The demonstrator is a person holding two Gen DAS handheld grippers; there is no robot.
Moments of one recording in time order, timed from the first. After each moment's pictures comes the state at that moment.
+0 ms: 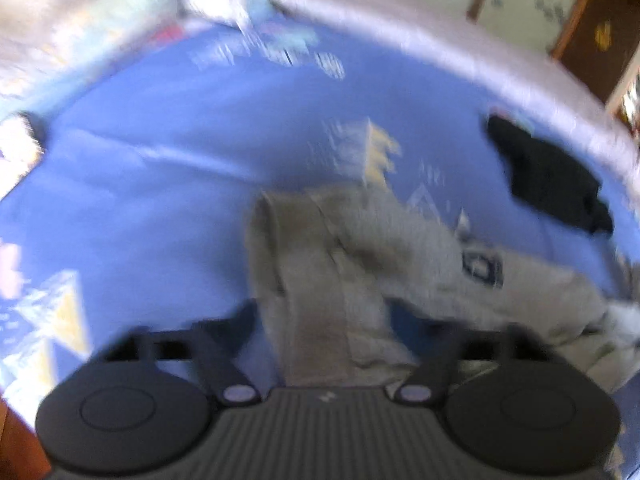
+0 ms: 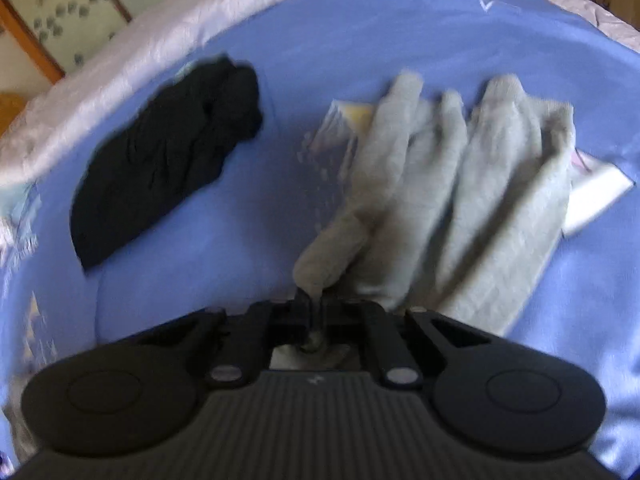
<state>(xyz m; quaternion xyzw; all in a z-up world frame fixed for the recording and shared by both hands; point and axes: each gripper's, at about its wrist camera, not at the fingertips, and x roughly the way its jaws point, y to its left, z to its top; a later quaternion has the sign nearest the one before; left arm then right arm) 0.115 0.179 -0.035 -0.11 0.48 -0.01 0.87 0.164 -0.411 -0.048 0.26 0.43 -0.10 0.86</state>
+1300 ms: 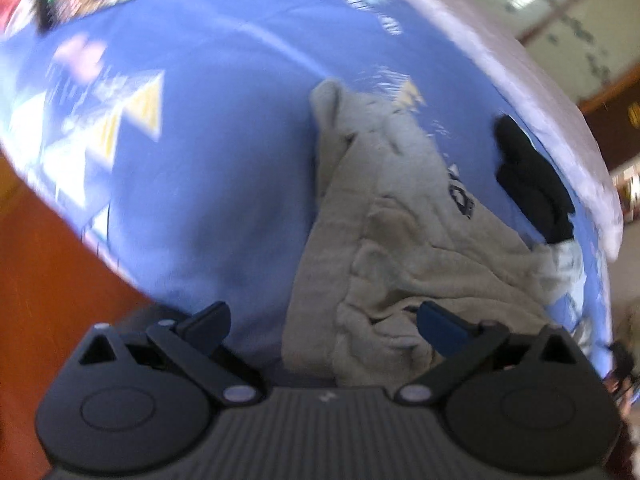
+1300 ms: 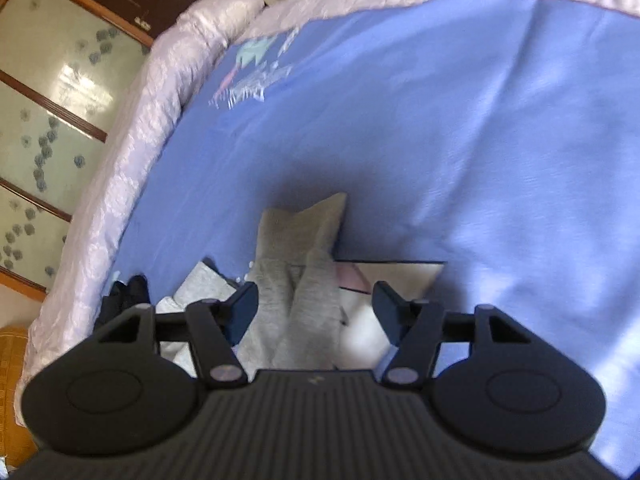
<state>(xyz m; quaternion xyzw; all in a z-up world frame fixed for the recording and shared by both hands) -0.025 0.215 -0.023 -0.31 0.51 0.03 0.81 0.097 -0.585 -0.073 0.47 0.31 -0.23 0.79</state>
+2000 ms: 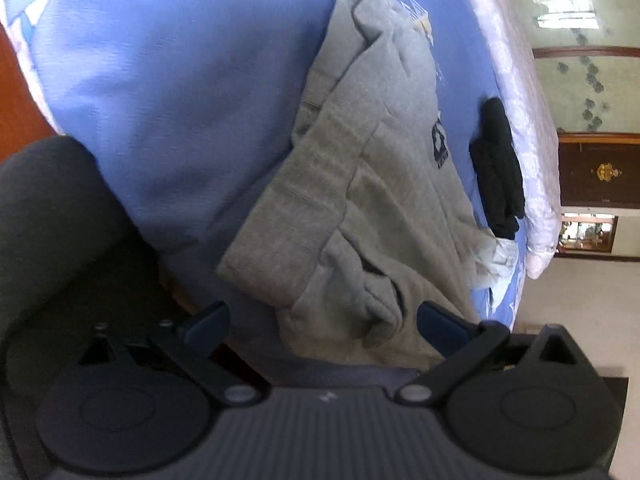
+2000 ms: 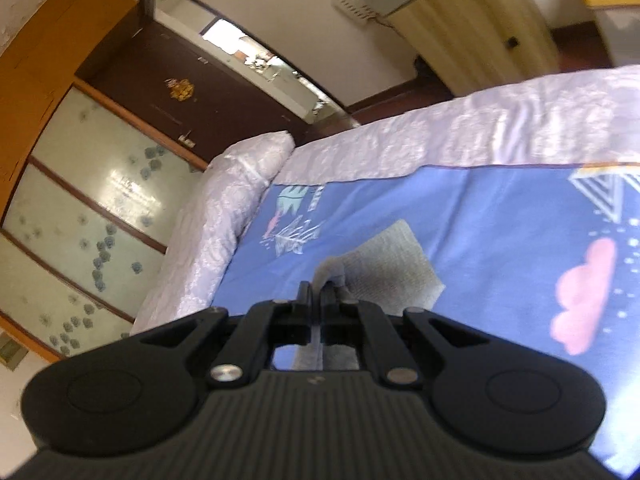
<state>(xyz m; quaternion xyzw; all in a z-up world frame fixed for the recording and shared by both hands) -0.023 0.195 -0.087 -0.48 0.55 -0.05 0.68 -0.055 -0.624 0.029 0.49 0.12 -0.26 0.82</state>
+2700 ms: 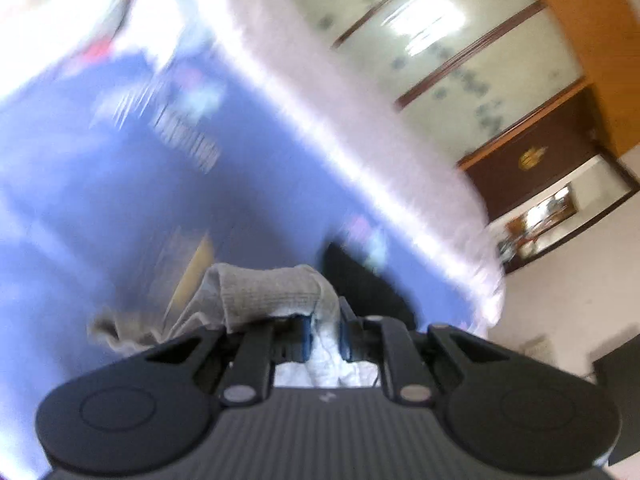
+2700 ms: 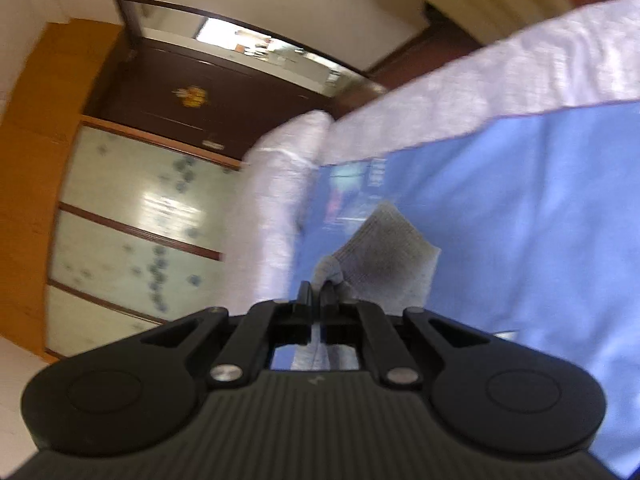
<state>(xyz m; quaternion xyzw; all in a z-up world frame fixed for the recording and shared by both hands) 0.171 0.206 0.175 -0.35 0.36 -0.12 0.86 0.017 -0.624 0.078 0.60 0.08 -0.18 0.78</state>
